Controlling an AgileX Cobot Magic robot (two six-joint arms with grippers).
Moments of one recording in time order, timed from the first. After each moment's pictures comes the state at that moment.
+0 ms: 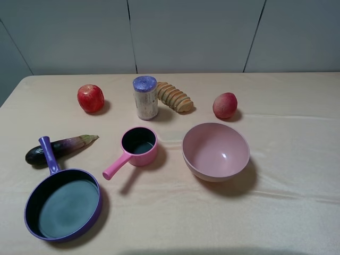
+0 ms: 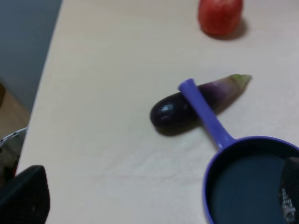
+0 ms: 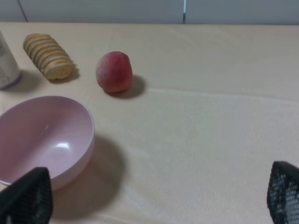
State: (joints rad) left arm 0.06 0.00 -0.50 0.04 1.05 0.05; right arm 0.21 -0.01 -0.50 -0.01 1.02 0.09
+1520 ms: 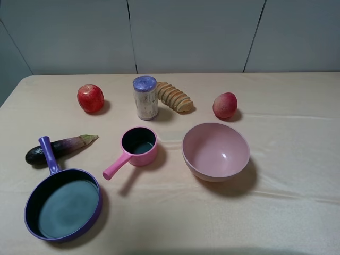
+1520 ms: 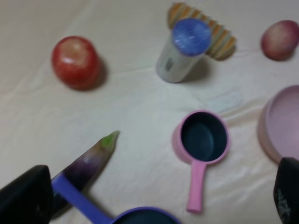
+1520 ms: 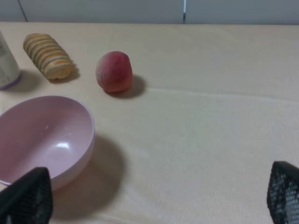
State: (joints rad) left arm -0.06 1.03 -1.21 -0.30 1.05 0.18; right arm 0.21 -0.01 -0.50 -0.01 1.02 0.09
